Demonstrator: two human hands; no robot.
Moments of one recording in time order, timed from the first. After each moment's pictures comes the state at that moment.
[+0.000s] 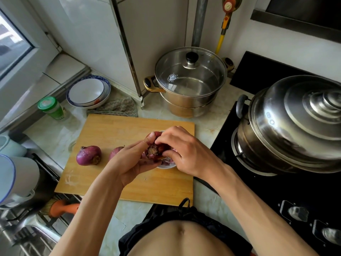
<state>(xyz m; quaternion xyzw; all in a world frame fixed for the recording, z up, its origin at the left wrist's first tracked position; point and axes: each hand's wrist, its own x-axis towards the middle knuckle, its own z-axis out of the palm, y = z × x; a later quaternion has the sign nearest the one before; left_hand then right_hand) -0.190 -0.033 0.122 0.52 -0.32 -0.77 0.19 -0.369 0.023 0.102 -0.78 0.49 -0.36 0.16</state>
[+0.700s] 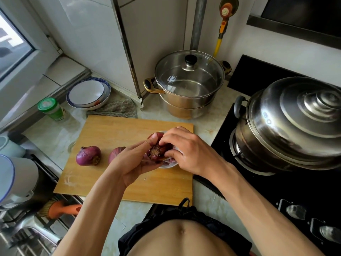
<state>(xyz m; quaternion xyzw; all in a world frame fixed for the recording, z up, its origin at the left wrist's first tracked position) -0.190 -0.024 0.125 0.51 -0.33 -0.77 0.20 -0.370 0.027 0.109 -0.78 0.49 -0.35 0.15</state>
